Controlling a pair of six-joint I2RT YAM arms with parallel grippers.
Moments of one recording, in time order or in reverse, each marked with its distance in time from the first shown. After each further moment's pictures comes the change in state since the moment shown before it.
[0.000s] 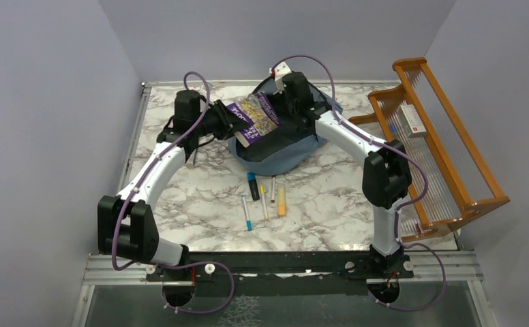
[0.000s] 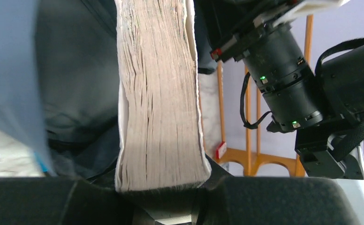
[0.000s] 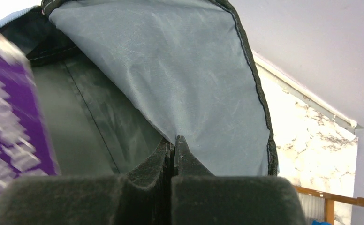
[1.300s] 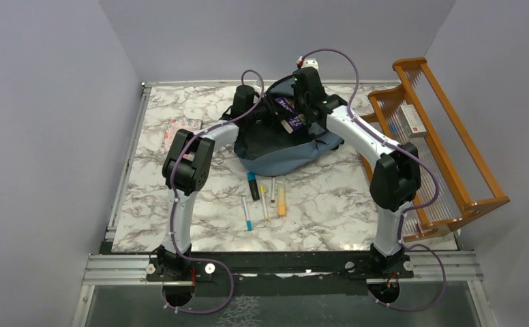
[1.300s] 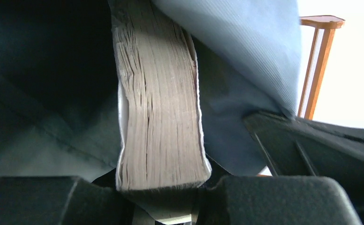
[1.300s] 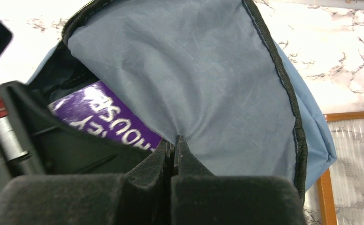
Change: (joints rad) left arm -0.218 0.756 0.396 0.508 0.043 -0.283; right arm -0.052 -0.055 0.037 -0.229 0.033 0.498
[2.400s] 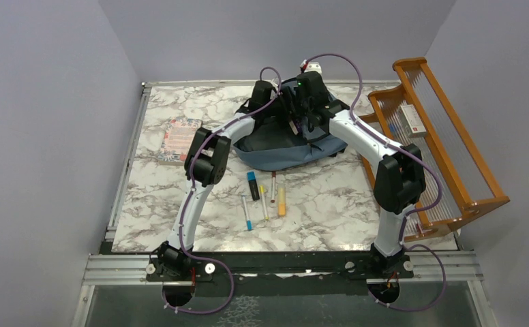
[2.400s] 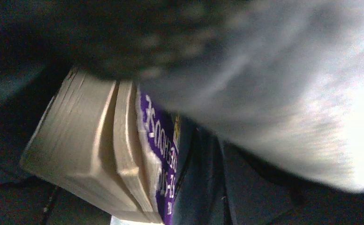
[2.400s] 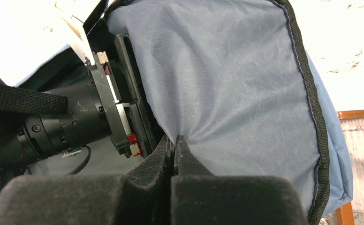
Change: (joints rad) left arm -0.051 0.345 0.480 -0.201 -0.029 0.150; right arm -0.013 -0.042 -0.101 0.092 -0.056 0.033
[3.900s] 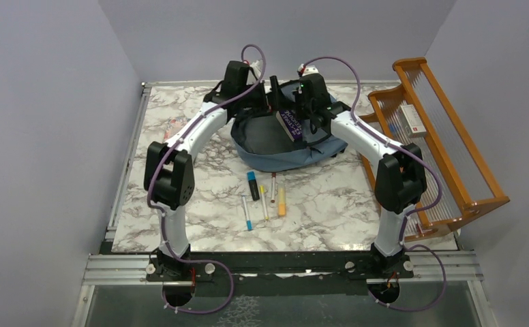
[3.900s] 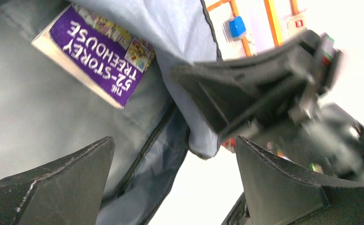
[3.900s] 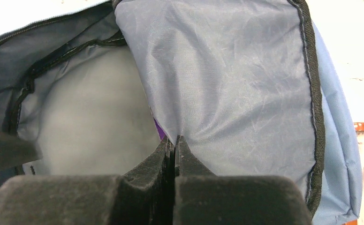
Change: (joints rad) left arm 0.044 -0.480 -0.174 -0.500 -0.067 0.419; right arm -0.018 -0.004 -0.040 0.018 -0.091 -0.061
